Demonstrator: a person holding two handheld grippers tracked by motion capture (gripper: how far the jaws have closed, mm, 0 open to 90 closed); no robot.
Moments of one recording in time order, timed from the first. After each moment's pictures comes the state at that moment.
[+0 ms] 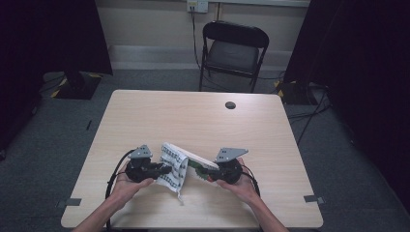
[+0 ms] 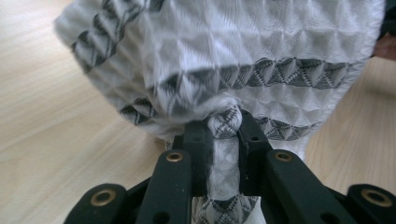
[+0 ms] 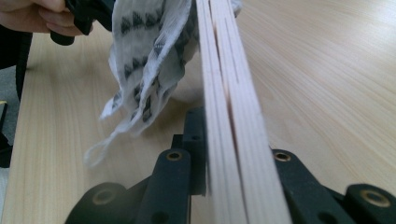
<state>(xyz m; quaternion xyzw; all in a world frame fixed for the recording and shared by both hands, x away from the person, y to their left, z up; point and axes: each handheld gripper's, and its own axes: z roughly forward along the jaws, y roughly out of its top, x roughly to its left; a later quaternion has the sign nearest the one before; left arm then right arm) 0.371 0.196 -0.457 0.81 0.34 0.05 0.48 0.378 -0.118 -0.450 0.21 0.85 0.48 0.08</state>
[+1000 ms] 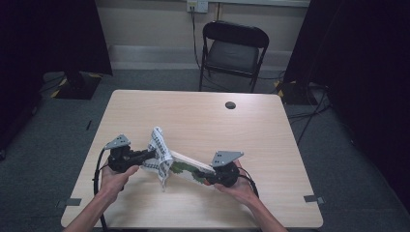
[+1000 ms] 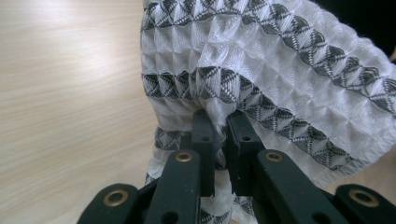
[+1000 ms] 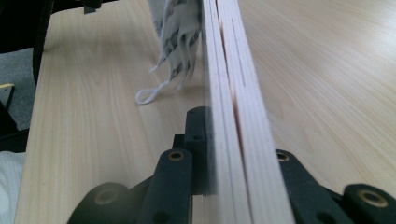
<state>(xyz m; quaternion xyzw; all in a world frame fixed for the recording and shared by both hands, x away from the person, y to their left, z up) 0.381 0.237 -0.442 0.75 0.40 0.09 0.52 0.369 -0.108 -0.448 0.17 0.86 0.48 0.08</state>
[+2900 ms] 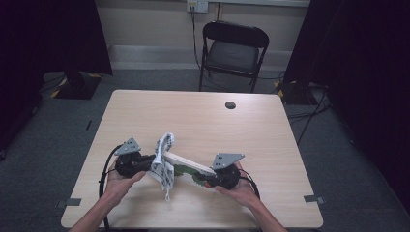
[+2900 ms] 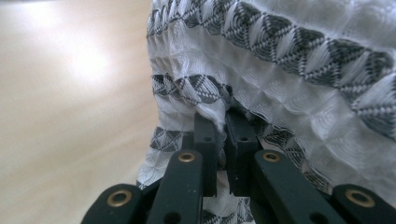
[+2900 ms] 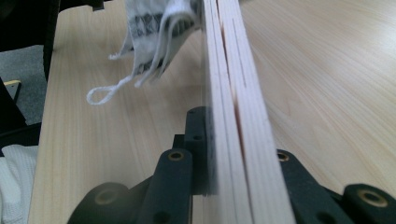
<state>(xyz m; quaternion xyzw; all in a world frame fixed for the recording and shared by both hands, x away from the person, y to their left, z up) 0.367 0.215 -0.430 0.78 0.35 0.12 0.51 0.363 -0.110 -0.448 0.16 0.86 0.48 0.07</state>
